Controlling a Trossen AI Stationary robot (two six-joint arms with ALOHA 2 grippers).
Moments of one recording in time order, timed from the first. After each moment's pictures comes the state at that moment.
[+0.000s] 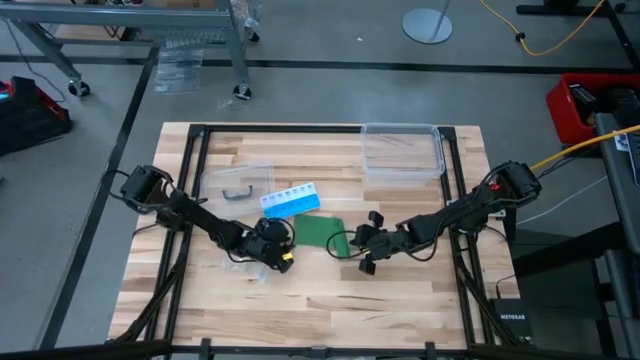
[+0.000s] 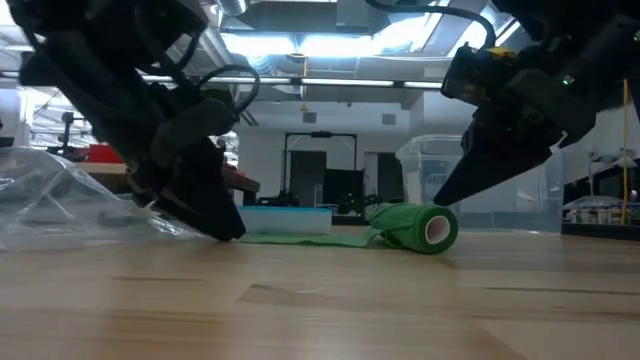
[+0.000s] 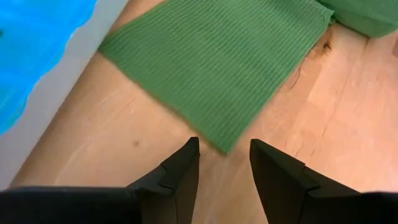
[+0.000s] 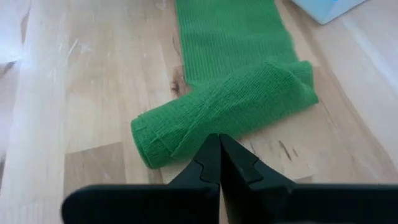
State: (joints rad) left arm -0.36 1.72 0.68 0.10 -0.50 -0.89; right arm 0.36 1.57 0.64 0.11 0.37 0.46
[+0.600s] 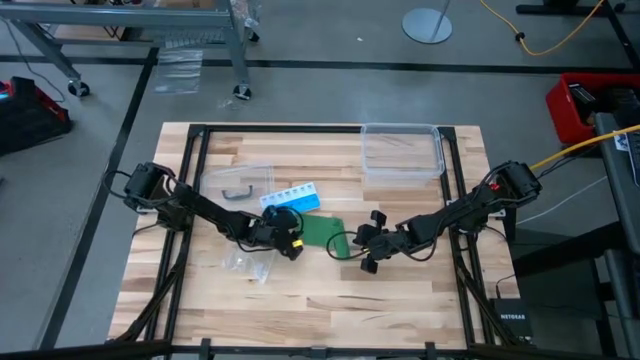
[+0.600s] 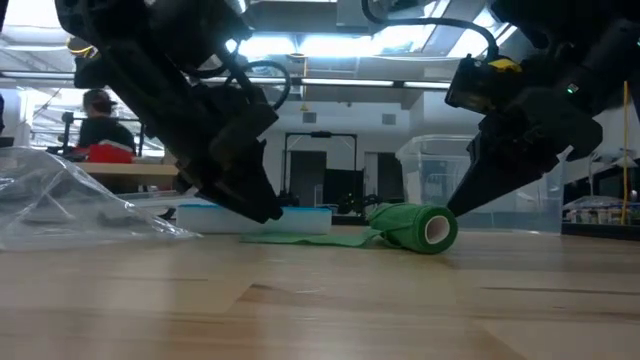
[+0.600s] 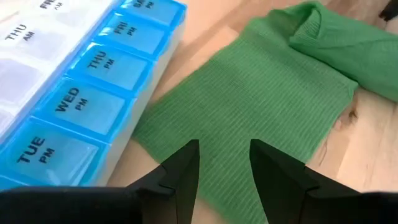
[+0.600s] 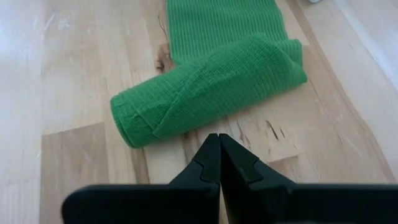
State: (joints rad) left arm -0.27 1.72 0.73 0.12 -0.53 -0.76; right arm 0.36 1.57 0.64 0.03 0.37 0.48
